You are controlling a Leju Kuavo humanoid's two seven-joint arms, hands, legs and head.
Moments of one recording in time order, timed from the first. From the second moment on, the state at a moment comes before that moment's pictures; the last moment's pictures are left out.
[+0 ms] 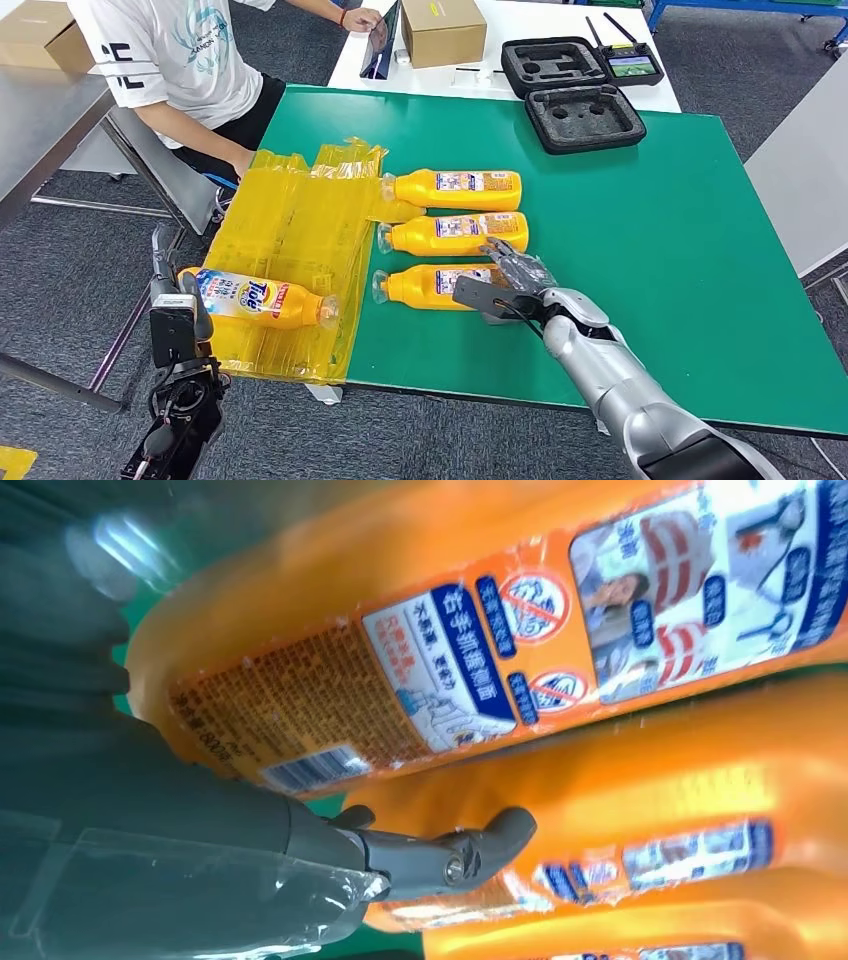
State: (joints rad) left arm -0.15 0.07 -0.11 -1.26 -0.07 0.52 -0.70; right arm -0.69 -0.01 0.55 -0.57 0.89 -0.09 -0.23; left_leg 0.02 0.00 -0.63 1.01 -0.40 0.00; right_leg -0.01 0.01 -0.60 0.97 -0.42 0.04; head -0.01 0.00
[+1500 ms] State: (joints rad) left arm -0.17 0.06 -0.11 -1.21 -0.05 0.50 -0.70; right arm -0.74 -0.03 0.64 -0.48 0.64 0.11 -0.46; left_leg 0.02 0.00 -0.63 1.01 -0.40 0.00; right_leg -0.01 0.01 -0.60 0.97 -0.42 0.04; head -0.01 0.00
